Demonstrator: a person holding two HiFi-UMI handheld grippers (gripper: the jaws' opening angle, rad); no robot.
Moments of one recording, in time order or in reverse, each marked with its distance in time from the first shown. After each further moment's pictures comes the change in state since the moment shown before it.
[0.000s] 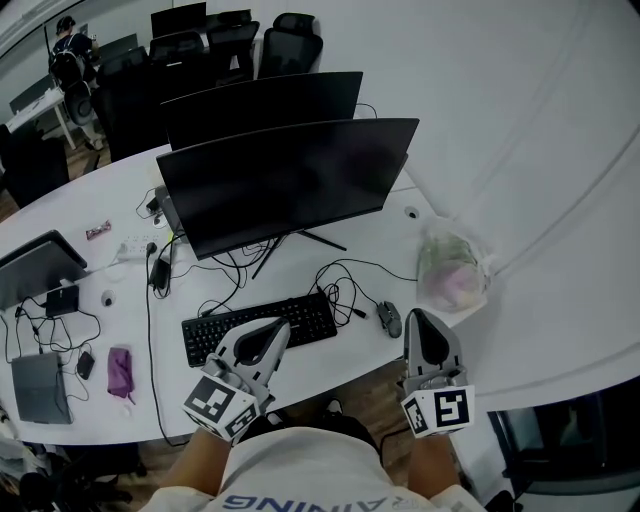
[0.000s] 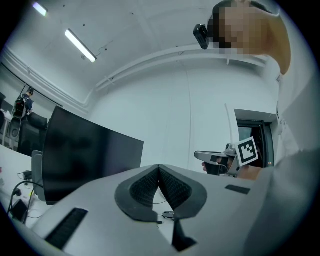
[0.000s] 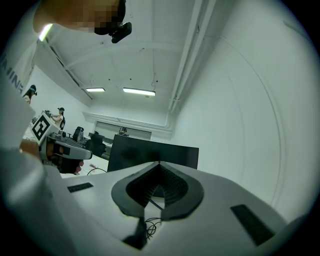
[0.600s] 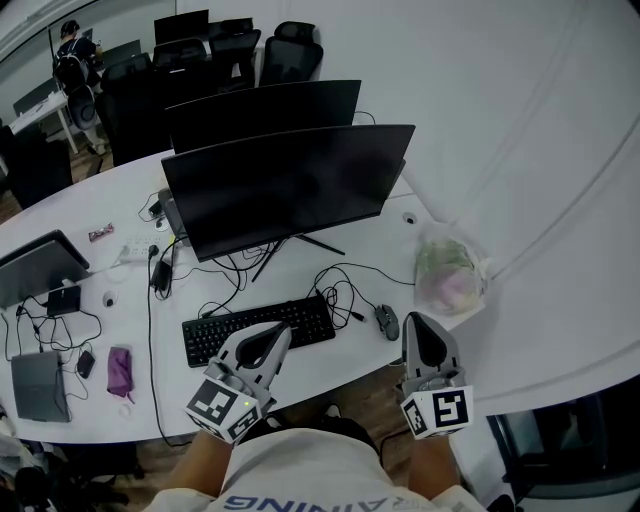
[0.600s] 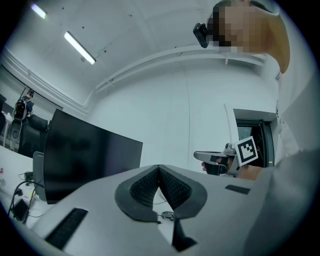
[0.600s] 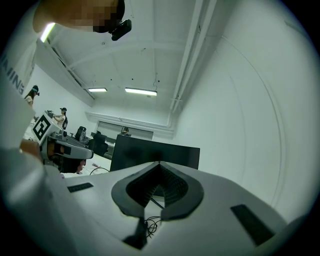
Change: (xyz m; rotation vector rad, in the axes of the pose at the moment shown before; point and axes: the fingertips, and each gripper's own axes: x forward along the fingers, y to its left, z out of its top) left arm -0.005 -0.012 0.000 0.010 -0.011 0.007; right arm -0.009 0.001 0.001 -0.006 0.000 0.020
